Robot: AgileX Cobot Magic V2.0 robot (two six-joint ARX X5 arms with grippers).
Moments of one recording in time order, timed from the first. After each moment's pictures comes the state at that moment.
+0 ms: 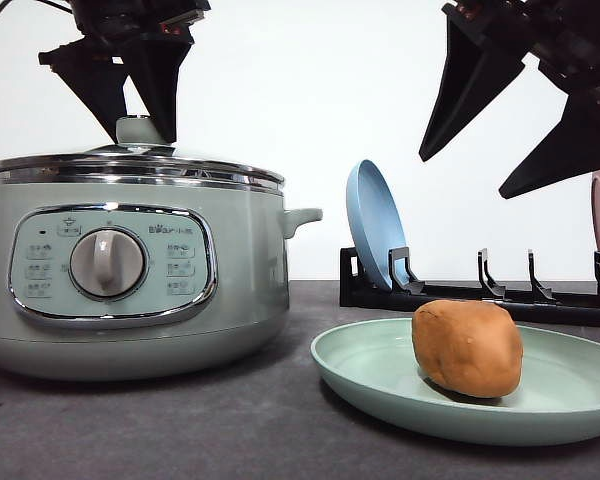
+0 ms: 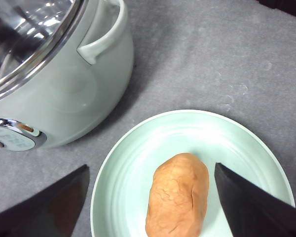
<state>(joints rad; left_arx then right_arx) -0.41 1.76 1.81 -1.24 0.05 0.06 0.55 1.01 0.72 -0.37 -0.13 0.36</state>
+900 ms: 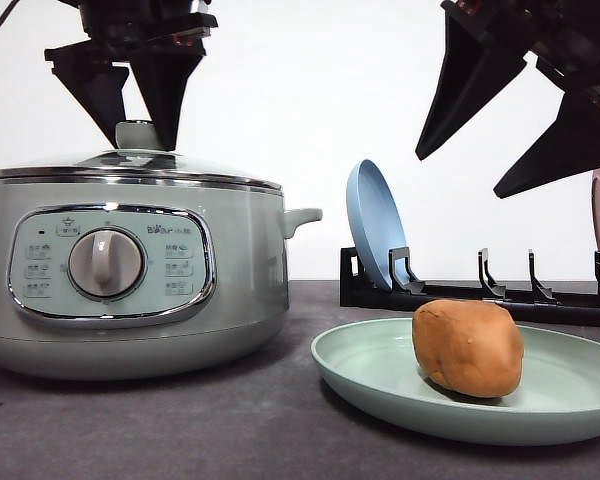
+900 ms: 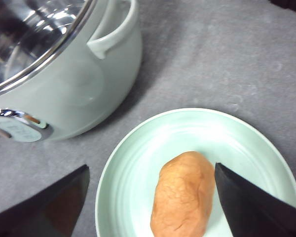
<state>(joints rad) -0.46 1.77 1.81 -1.24 -0.03 0.05 0.55 1.01 0.72 -0.37 -0.17 0.34</state>
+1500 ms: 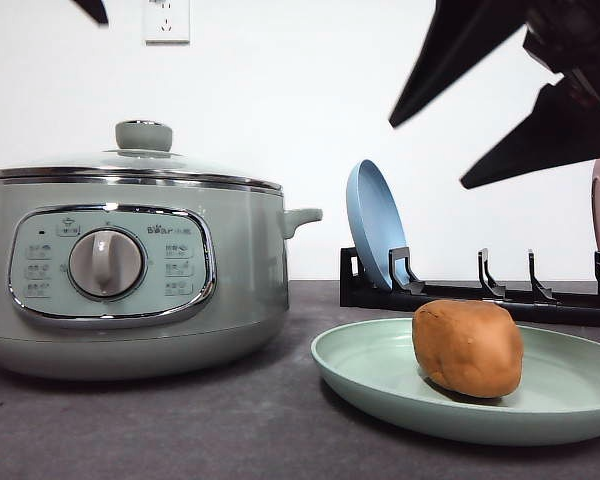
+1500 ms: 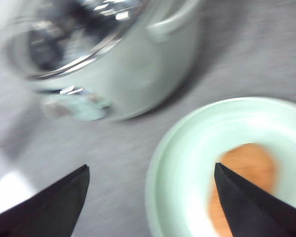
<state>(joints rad) -0.47 1.46 1.82 -1.30 0.16 0.01 0.55 1.00 0.72 -0.38 -0.42 0.34</state>
